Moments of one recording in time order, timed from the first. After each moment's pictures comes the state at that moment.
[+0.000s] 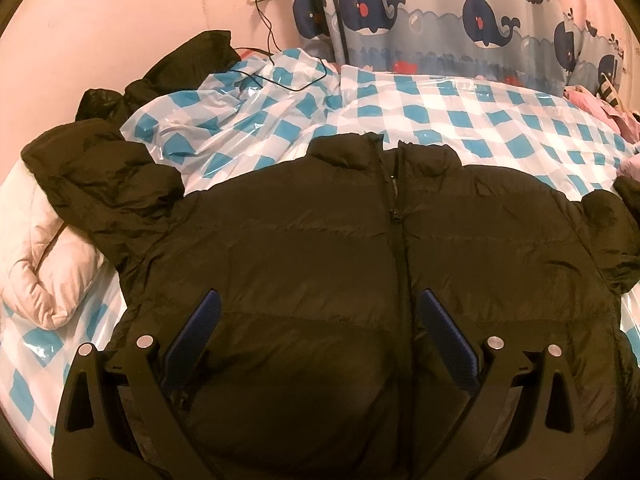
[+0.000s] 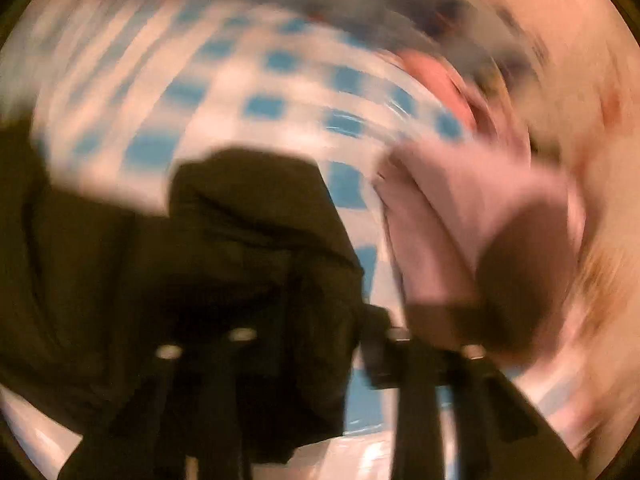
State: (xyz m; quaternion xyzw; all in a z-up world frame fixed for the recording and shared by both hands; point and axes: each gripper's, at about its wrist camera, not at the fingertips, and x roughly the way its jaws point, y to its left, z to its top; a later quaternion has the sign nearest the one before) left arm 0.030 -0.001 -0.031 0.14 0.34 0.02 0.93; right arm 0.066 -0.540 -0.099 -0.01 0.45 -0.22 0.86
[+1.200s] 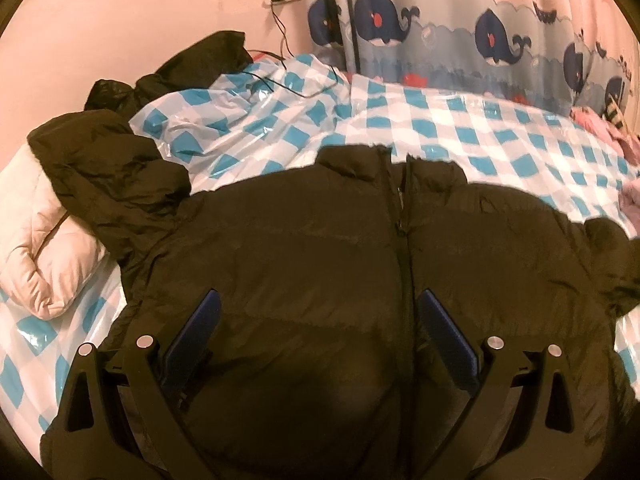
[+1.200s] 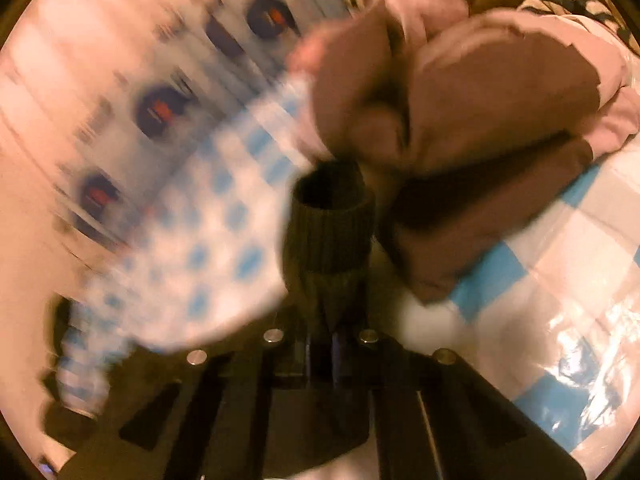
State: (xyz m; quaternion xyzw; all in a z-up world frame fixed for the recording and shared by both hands) left arm 0.033 0.011 -0.027 0.10 0.32 0.02 0.94; right arm -0.057 -0.656 -0.115 0.41 0.24 -0.15 0.87
